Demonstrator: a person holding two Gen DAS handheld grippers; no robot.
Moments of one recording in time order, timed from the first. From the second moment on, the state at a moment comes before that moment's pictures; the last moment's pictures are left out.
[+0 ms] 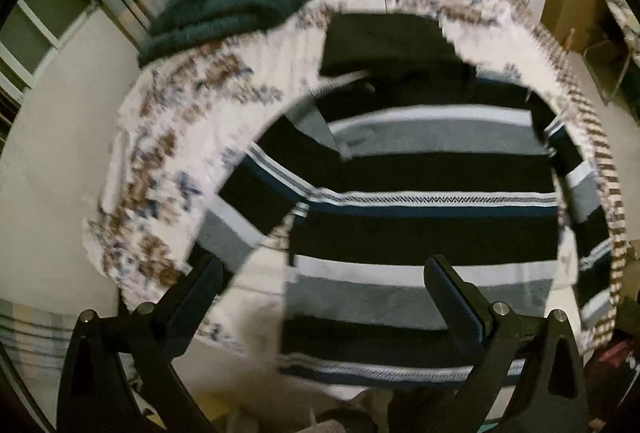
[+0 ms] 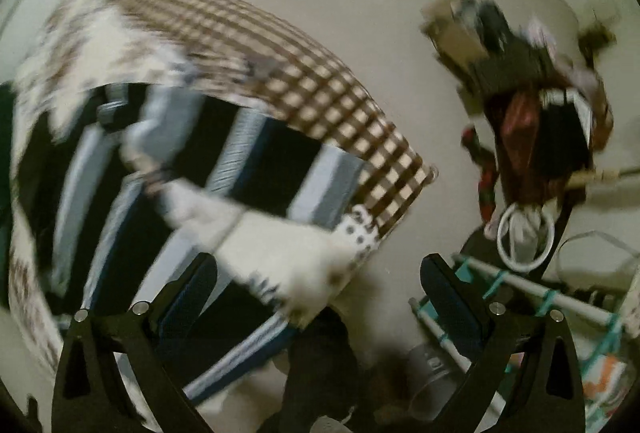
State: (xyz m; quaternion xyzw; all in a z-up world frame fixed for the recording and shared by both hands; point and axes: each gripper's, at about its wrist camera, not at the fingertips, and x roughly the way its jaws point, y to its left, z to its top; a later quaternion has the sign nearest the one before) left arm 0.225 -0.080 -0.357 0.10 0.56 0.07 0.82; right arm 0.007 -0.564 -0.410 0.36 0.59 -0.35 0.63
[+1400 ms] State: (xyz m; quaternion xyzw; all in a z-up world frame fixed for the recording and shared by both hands) left arm 0.266 0.107 -0.516 0.02 0.59 0.22 0.78; right arm 0.462 -0.115 -0.470 0.12 0.61 -0.01 0.78
